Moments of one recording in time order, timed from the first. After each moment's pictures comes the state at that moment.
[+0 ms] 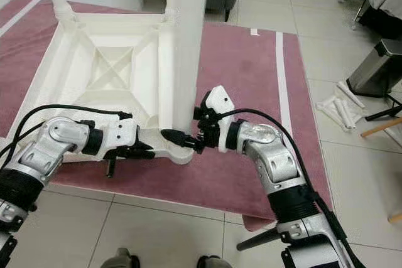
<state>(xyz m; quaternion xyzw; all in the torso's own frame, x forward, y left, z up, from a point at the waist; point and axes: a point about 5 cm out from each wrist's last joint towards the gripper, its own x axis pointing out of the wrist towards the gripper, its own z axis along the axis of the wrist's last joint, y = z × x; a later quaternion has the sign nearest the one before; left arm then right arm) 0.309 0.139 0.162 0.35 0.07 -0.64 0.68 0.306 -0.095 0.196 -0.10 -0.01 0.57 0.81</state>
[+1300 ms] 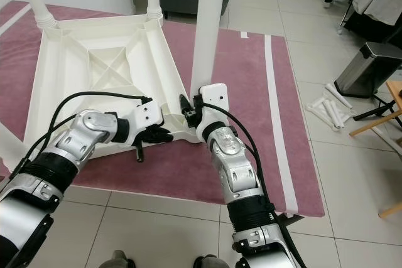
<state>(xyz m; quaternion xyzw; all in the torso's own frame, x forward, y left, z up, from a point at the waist) 0.349 0.076 0.159 0.28 0.10 -0.59 0.75 0.334 -0.085 0.174 0.00 -0.03 0.07 1.00</state>
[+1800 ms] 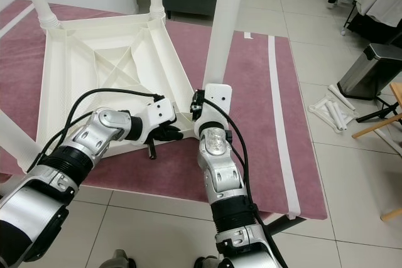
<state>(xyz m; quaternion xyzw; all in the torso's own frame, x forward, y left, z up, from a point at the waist) 0.352 0.068 0.158 0.27 0.10 -0.59 0.75 0.335 -0.075 0.173 0.02 -0.04 0.02 1.00</state>
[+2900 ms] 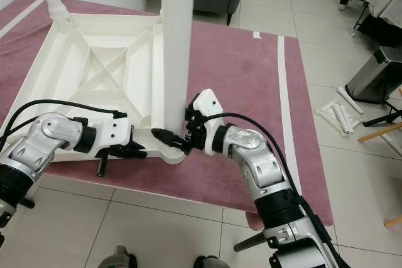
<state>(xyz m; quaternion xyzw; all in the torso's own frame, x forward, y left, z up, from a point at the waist) 0.314 0.152 0.166 0.38 0.11 -0.64 0.66 0.303 -0.069 0.180 -0.06 -0.01 0.54 0.84</state>
